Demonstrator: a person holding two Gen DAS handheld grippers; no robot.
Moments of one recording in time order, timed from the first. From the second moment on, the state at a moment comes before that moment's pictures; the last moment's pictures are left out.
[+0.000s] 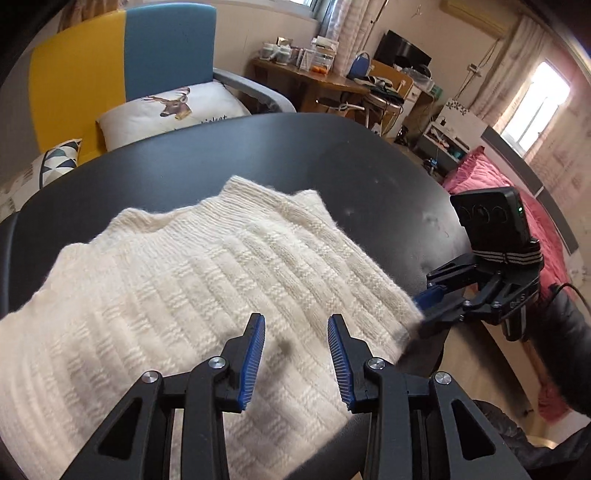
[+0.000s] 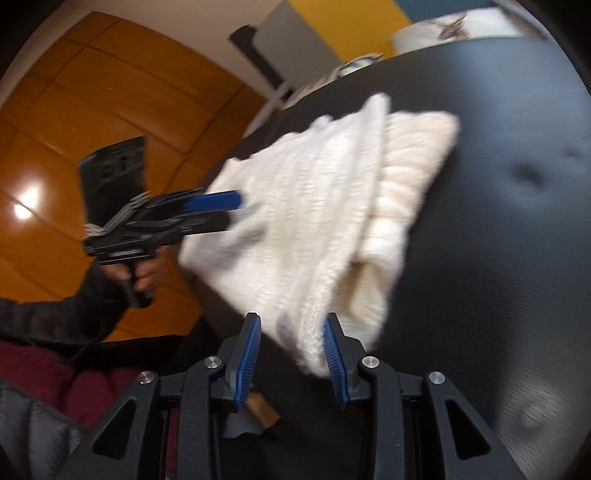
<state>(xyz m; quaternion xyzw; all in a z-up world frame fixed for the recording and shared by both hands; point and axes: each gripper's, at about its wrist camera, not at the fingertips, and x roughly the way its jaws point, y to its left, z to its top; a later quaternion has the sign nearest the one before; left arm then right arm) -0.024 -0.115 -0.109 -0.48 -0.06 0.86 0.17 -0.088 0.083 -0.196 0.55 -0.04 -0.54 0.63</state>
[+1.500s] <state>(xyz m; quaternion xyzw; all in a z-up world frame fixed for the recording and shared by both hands) -0.014 -0.261 -0.069 -0.43 -0.14 0.89 0.05 -0.043 -0.036 -0.127 0.45 0.16 -0.73 0.49</state>
